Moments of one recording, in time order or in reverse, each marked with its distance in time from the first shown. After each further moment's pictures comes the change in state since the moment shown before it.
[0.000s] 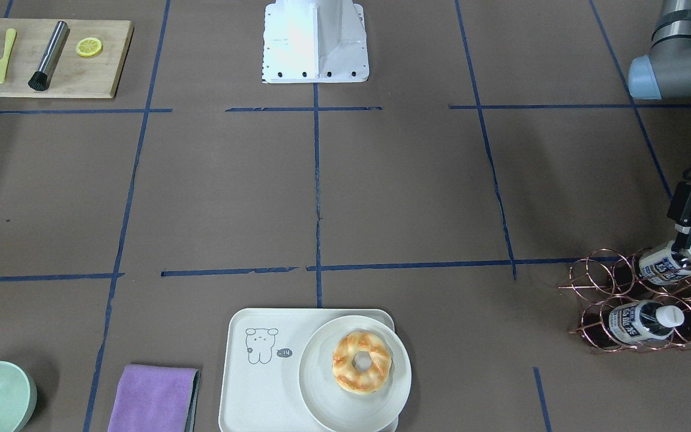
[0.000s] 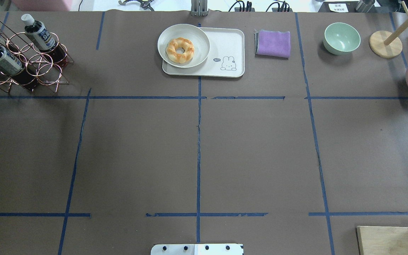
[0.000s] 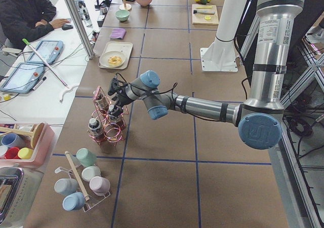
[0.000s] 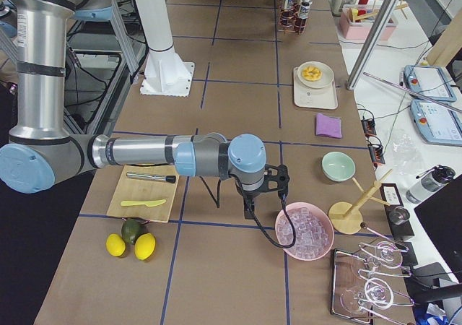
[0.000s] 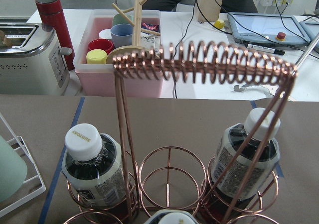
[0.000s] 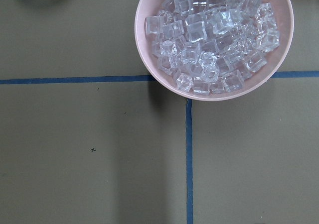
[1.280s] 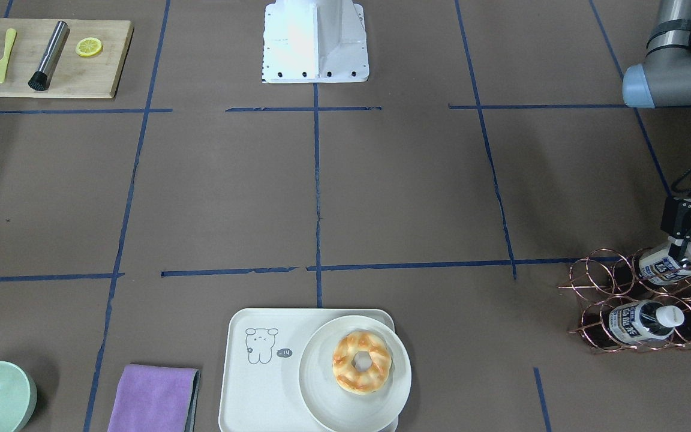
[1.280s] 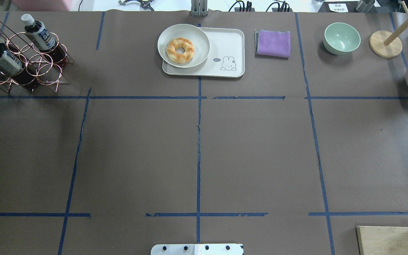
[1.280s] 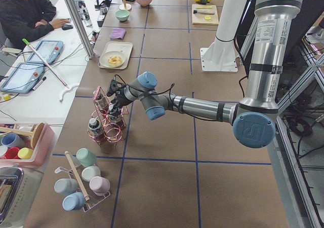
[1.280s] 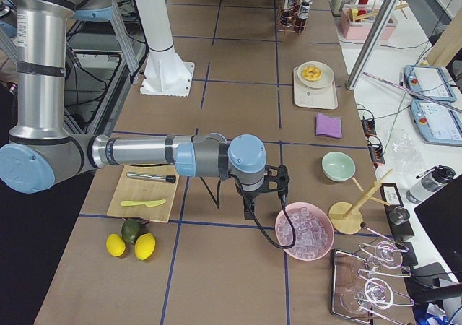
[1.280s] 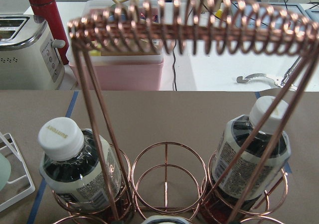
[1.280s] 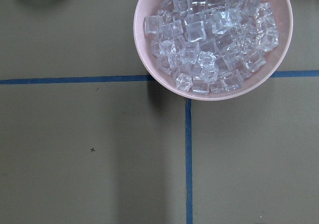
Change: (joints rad) left arm 0.013 -0.028 0.040 0.000 0.001 0.006; right arm 0.001 0.000 -0.001 0.000 -0.001 0.001
